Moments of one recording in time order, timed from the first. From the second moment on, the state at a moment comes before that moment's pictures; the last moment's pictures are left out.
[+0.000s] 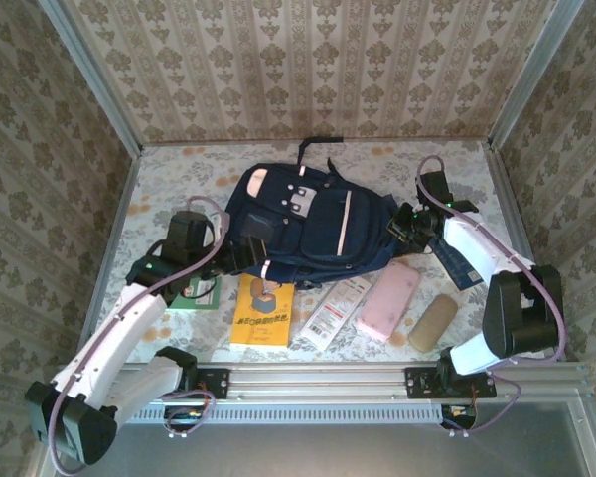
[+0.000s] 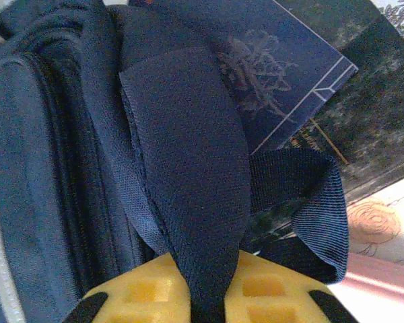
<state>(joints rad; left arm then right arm) -0.47 0.93 0.83 -0.67 0.34 -0.61 0.11 1.51 1.04 -0.59 -0.22 0.77</state>
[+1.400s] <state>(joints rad) -0.57 0.77 0.63 -0.71 0.08 -0.51 0.79 1.53 0.52 0.27 -0.24 0.53</state>
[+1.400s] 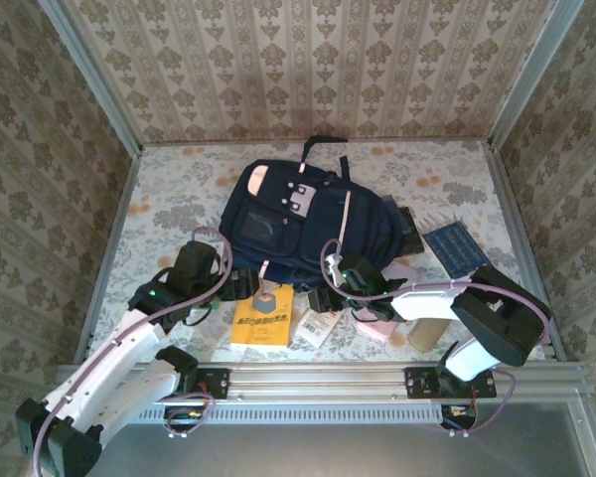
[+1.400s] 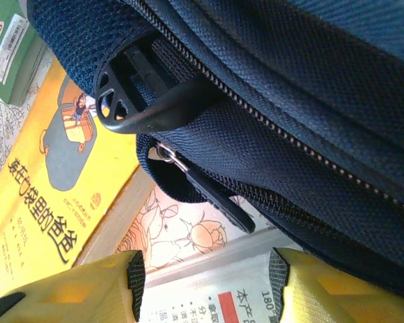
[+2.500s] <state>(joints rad) -0.62 0.81 0.45 -0.58 0.00 -0.53 0.98 1.47 0.61 0.26 0.10 0.33</state>
